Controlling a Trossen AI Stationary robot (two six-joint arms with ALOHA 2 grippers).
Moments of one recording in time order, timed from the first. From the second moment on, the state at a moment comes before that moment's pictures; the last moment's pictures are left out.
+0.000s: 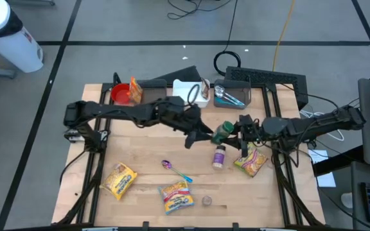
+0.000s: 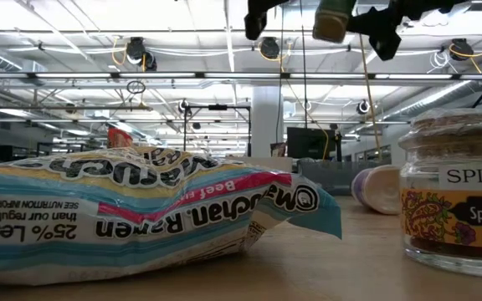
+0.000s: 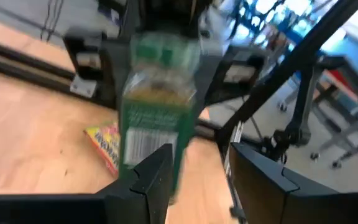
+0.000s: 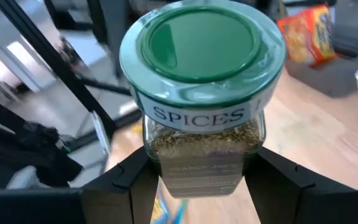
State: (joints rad) left arm 0.05 1.71 1.44 0.01 0.35 -0.43; right arm 0.18 0.83 0.62 0.06 0.18 0.51
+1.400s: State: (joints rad) left arm 0.04 1.76 1.51 -0.15 0.09 -0.34; right arm 0.16 0.86 0.61 0.14 0.20 0.51
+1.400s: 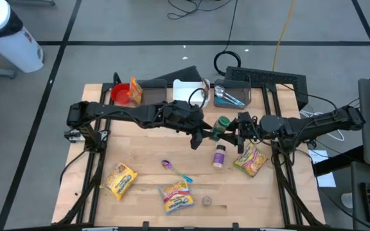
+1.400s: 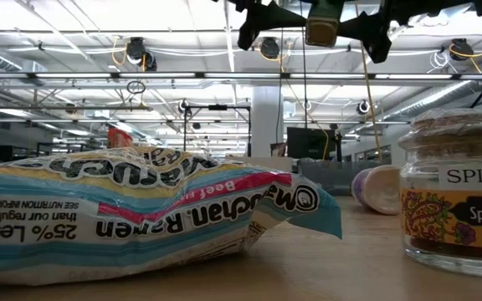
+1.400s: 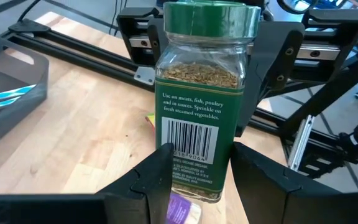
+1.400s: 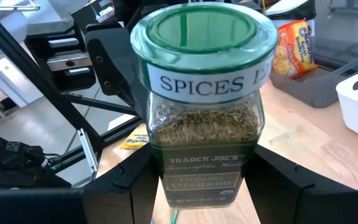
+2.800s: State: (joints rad) left arm 0.05 1.77 1.50 -0.03 0.25 -0.38; right arm 0.13 0.91 0.62 0.32 0.13 0.48
